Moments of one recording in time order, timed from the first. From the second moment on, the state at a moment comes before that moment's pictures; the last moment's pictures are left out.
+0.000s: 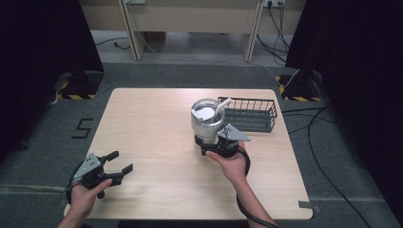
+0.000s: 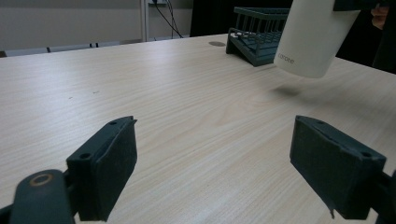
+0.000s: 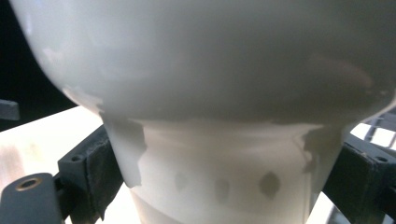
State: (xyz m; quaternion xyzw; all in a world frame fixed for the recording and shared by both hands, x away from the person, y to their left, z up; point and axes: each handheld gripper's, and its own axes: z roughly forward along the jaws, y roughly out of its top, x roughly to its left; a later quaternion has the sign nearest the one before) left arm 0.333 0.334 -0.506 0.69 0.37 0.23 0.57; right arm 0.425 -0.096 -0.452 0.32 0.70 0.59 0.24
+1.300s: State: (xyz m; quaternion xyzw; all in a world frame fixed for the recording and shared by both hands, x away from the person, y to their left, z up) left arm 0.334 0.332 -0.507 0.69 0.38 0.22 0.58; right arm 0.450 -0.180 -0.411 0.39 0.65 0.57 0.33
